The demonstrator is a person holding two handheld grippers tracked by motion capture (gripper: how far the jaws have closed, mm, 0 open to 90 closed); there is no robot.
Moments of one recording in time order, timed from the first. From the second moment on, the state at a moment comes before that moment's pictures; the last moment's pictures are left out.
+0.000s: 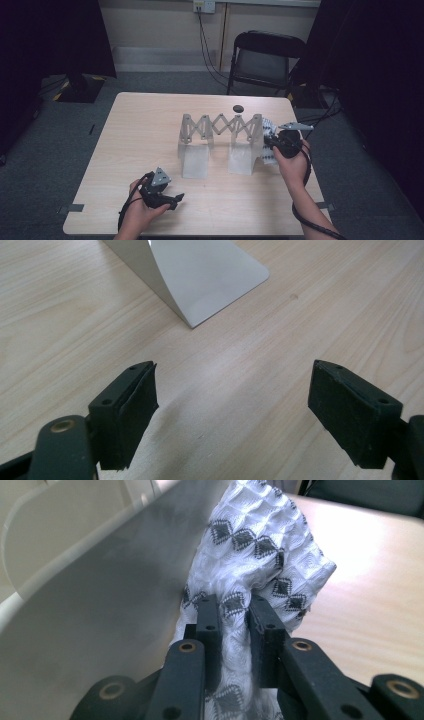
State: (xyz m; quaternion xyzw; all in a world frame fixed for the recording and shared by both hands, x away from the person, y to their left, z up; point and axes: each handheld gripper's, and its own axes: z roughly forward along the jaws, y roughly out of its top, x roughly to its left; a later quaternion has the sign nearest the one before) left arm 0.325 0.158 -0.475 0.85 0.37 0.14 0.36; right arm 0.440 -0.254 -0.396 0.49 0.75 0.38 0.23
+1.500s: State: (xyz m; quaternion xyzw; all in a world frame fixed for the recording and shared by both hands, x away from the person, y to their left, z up) left arm 0.323 0.162 -0.476 0.84 0.37 0.14 0.36; right arm 0.434 -0.247 -0.485 0.51 0.77 0.34 0.21
